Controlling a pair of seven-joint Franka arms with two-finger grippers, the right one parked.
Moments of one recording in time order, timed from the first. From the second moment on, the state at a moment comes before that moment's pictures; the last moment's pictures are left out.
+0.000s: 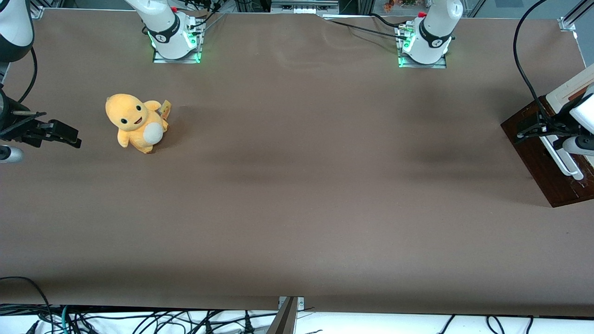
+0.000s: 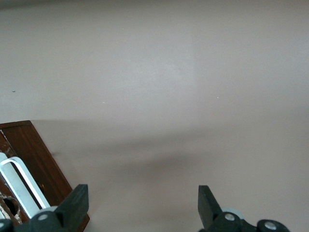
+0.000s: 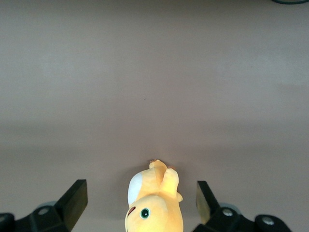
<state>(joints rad) 0.03 0.09 0.04 -1.62 -0.03 1.71 0.20</state>
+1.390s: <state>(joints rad) 0.04 0.09 0.04 -1.61 -0.03 1.72 0.22</state>
